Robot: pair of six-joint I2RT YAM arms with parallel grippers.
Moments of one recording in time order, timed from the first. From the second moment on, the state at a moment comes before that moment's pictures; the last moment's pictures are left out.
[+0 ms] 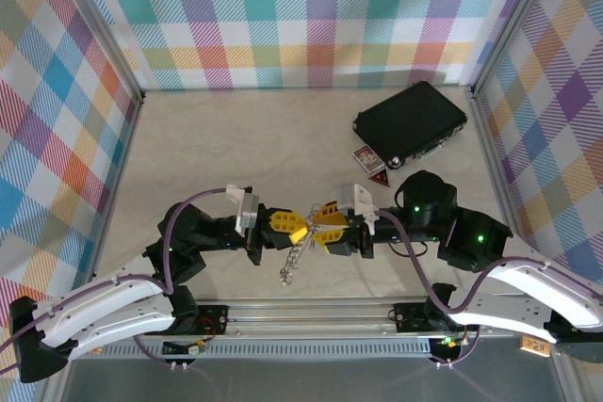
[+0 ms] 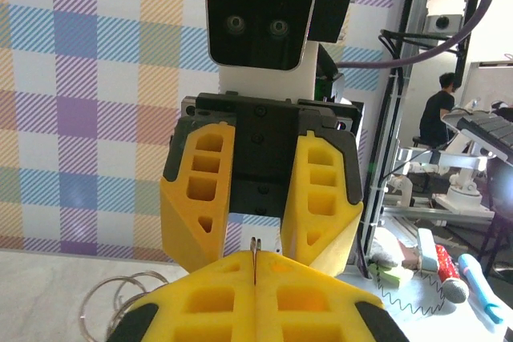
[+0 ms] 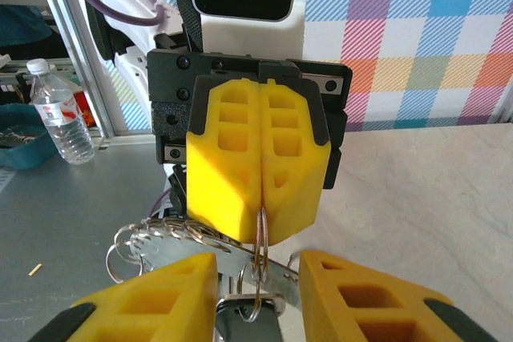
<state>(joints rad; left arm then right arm) -0.98 0.76 0.64 0.41 0.57 -0.26 1.10 0.85 1.09 -0.47 -0.42 -0.10</state>
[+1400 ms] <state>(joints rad) -0.98 0.71 0.86 -0.23 0.42 -0.03 1.10 0.99 1.30 -0.82 -0.32 -0.25</state>
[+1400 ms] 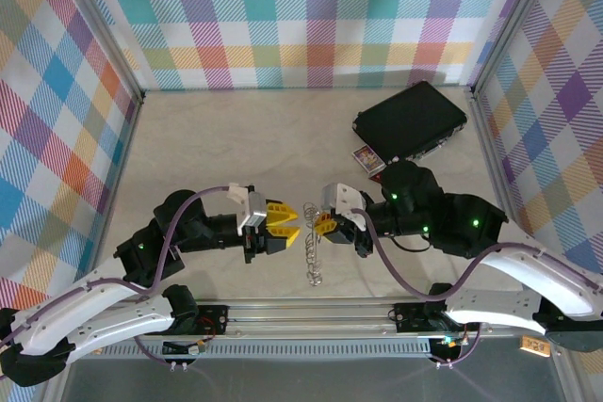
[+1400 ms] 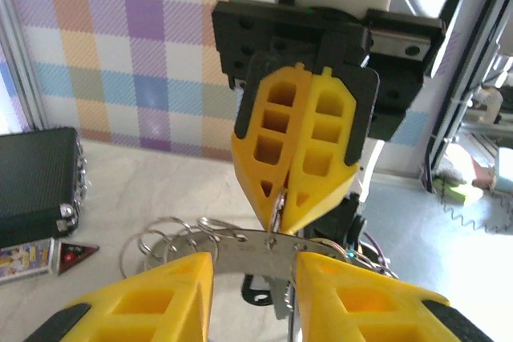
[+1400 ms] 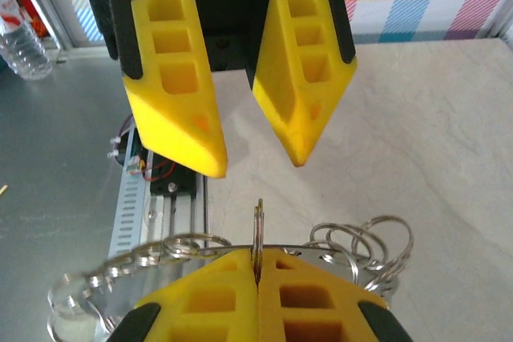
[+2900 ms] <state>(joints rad) -0.98 0.80 0.87 -0.23 0.53 0.00 1.10 1.06 1.34 -0.92 -0.39 -0.32</state>
